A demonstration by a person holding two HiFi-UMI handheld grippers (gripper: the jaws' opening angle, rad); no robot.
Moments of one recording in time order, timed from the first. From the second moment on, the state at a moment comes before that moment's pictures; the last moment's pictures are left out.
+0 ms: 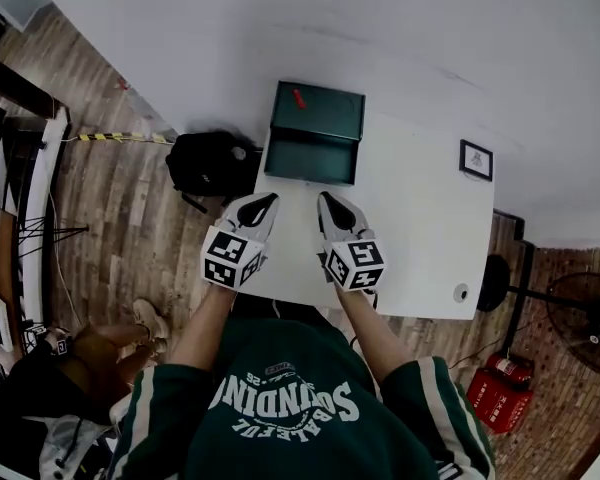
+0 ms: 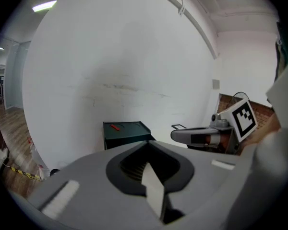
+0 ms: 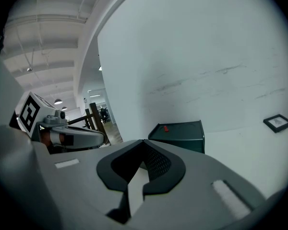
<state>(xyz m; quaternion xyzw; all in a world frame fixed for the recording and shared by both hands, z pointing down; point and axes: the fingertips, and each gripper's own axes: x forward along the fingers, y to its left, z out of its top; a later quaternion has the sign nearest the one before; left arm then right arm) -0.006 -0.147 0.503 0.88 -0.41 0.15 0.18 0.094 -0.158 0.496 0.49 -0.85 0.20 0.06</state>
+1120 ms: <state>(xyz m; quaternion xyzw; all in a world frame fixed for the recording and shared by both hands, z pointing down) -0.024 -0.170 0.588 0.88 -0.36 0.20 0.25 0.081 -0.184 0.644 0.52 -0.76 0.34 0.16</state>
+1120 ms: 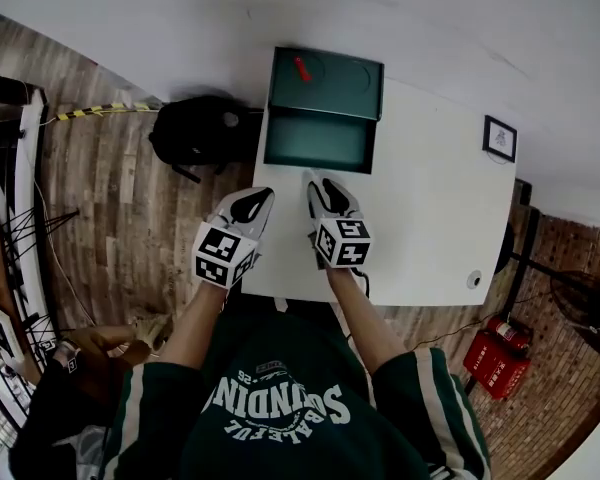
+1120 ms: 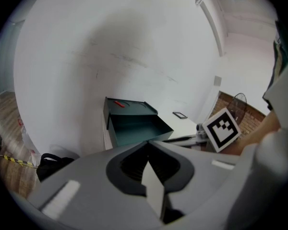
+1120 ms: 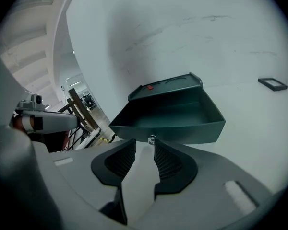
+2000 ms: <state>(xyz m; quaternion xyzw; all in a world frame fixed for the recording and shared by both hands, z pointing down) -0.049 -0.180 0.599 0.87 -0.36 0.20 0.27 0.082 -0.205 0.674 0.55 -0.71 0.41 0.16</state>
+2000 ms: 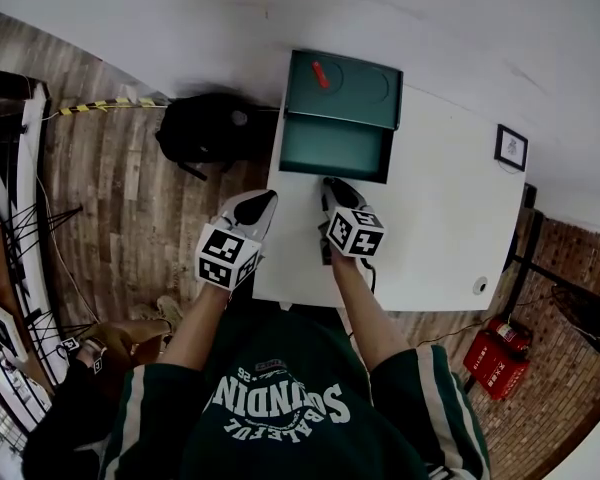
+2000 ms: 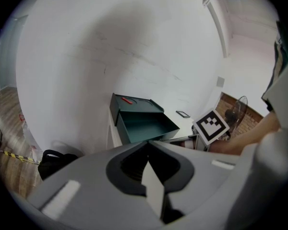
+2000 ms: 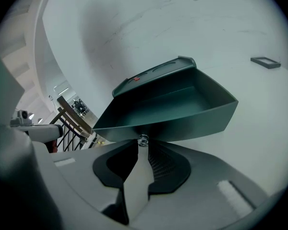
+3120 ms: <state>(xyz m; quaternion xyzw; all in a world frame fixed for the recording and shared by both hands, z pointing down) -0.065 -0.195 0.610 0.86 -0.36 0.20 0.29 0.085 -0.275 0.666 0.53 -0.73 0.40 0.16</state>
